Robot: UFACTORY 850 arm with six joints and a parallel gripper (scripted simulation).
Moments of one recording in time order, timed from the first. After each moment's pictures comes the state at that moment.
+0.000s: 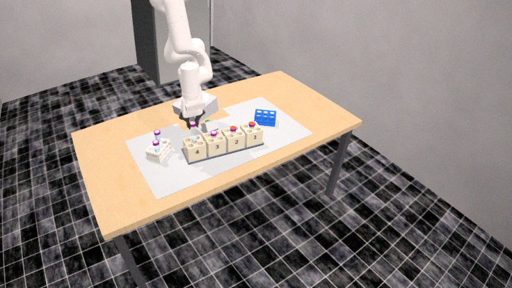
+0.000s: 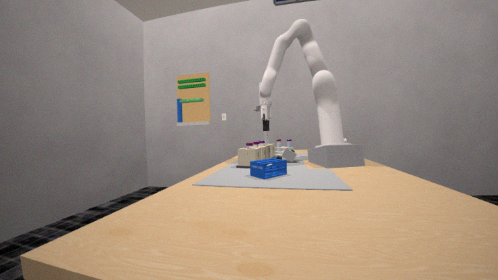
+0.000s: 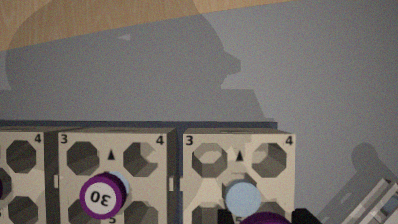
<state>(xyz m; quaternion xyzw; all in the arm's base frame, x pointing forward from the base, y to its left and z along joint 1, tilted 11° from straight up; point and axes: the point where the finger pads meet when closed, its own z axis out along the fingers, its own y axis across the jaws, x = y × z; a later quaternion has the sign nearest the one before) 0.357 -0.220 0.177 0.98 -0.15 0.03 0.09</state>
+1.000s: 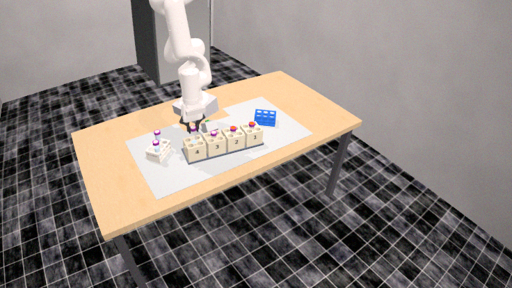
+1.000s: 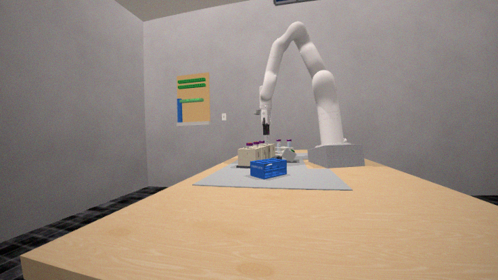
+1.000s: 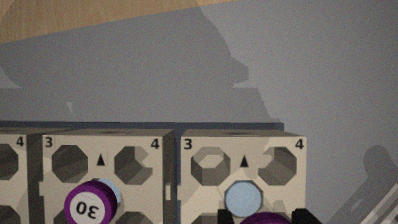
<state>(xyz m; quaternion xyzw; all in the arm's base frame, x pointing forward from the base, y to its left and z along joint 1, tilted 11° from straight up) 0.358 -0.225 0.151 0.98 -0.15 0.03 0.09</state>
